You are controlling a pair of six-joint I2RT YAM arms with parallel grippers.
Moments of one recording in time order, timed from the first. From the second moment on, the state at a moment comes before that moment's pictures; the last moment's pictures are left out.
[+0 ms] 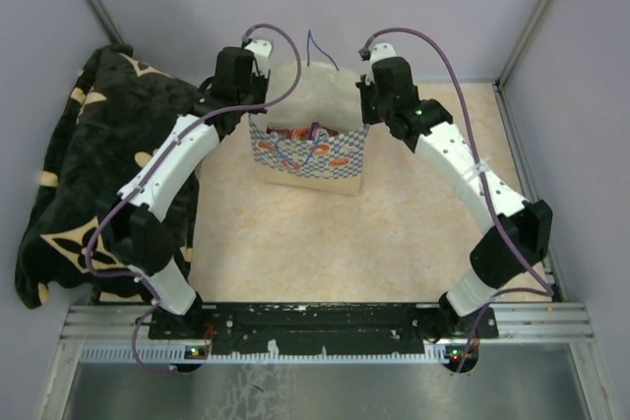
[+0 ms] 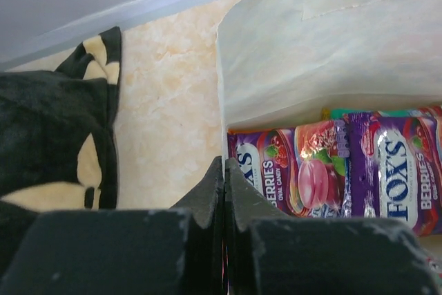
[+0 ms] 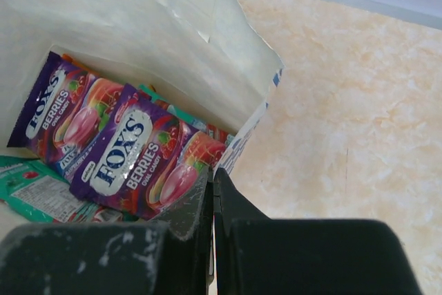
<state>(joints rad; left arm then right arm) -0.43 1.66 1.66 -0.48 -0.22 0.03 0.50 1.55 1.57 -0.52 0.18 0.11</state>
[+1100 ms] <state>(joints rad) -0.72 1.35 0.64 0.53 -0.47 0.12 0.52 1.00 0.58 0.08 0.10 0.29</state>
